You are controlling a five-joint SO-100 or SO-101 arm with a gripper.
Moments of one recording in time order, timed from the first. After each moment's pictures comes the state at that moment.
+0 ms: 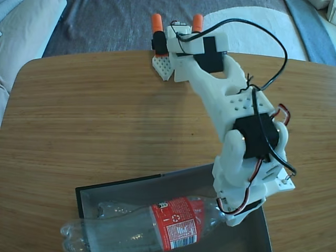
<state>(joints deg) -14.7 43.4 21.6 87.2 -8.8</state>
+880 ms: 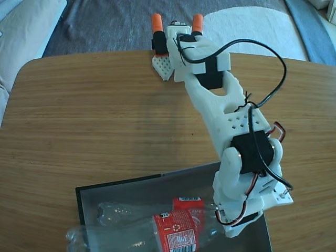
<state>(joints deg) -14.3 32.6 9.6 85.1 -6.2</state>
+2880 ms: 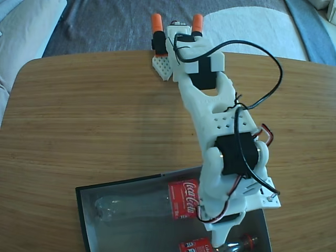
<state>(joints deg) -10.0 33.9 9.4 91.8 -3.6</state>
